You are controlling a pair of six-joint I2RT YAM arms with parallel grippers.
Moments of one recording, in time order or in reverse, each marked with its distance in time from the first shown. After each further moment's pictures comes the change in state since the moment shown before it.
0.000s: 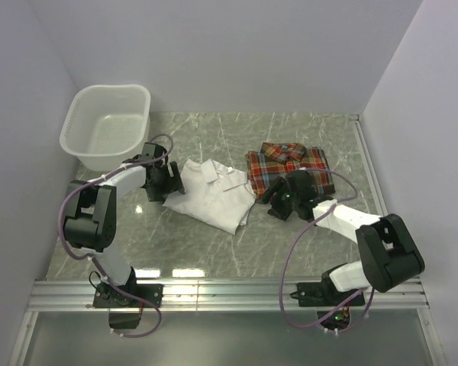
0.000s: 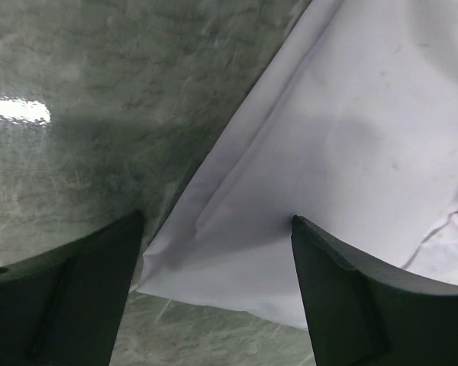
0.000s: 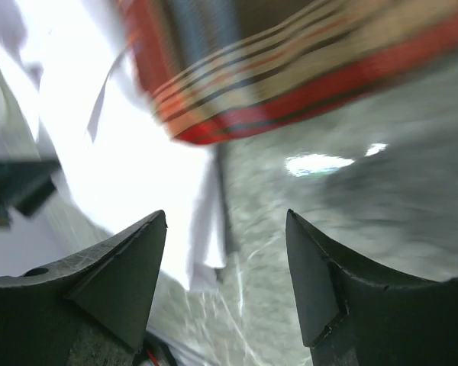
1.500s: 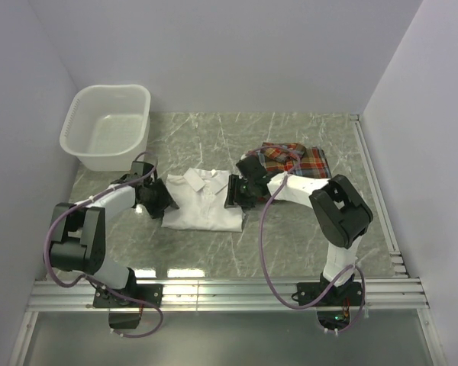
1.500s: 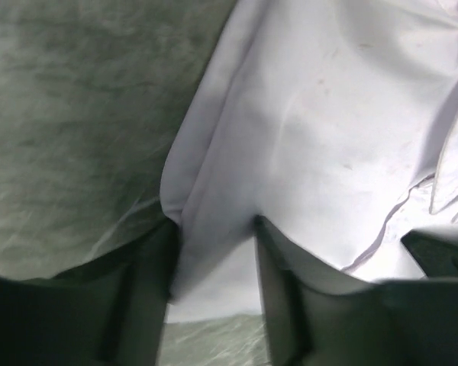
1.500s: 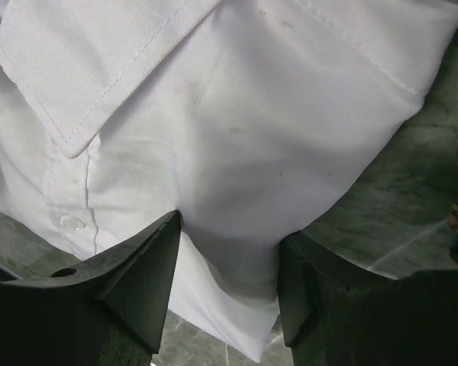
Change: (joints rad) left arm 0.052 -0.194 -0.273 0.058 0.106 -0.220; right arm 0.269 0.468 0.524 -0.250 -0.015 -0.369
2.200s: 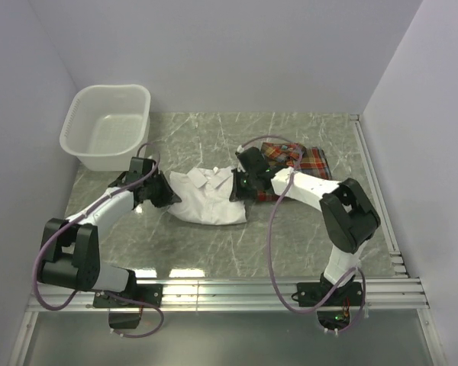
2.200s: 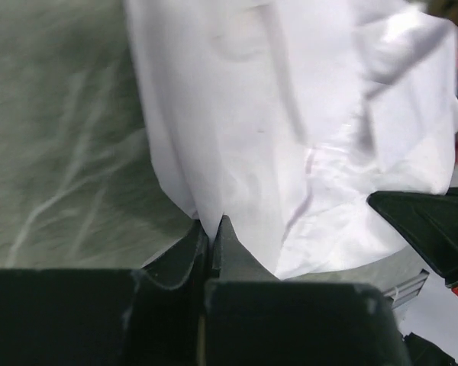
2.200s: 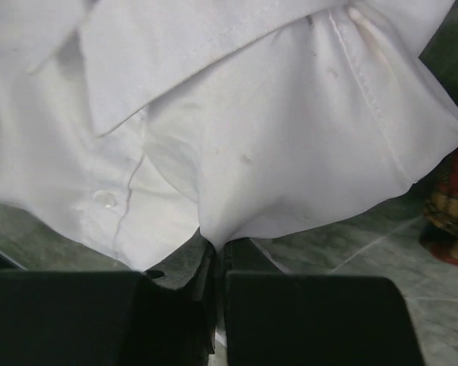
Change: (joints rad) left arm -0.043 -0.119 -0.001 0.077 0.084 0.027; right arm -0.010 -0.059 0.055 -0.064 -0.006 -0.146
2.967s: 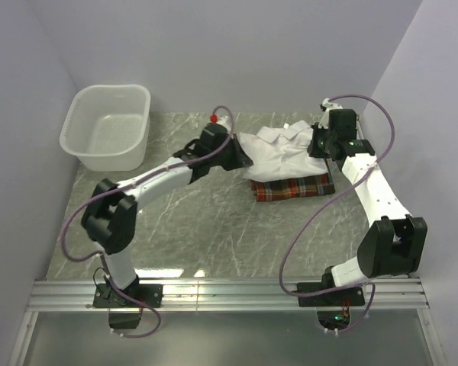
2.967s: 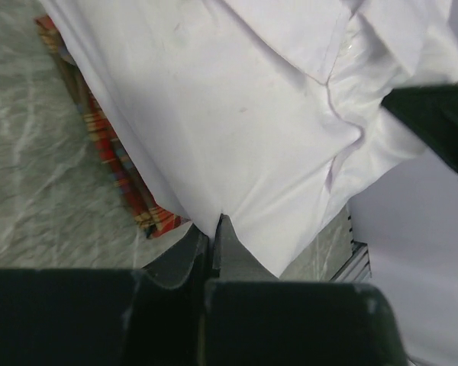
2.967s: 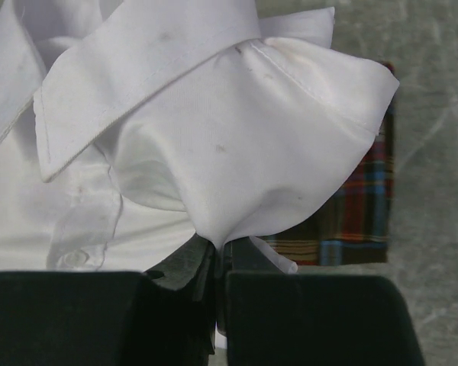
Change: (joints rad) left arm -0.443 0.341 0.604 0.195 -0.100 -0.086; right arm -0.537 -0.333 0.141 -0.199 0.110 -0.422
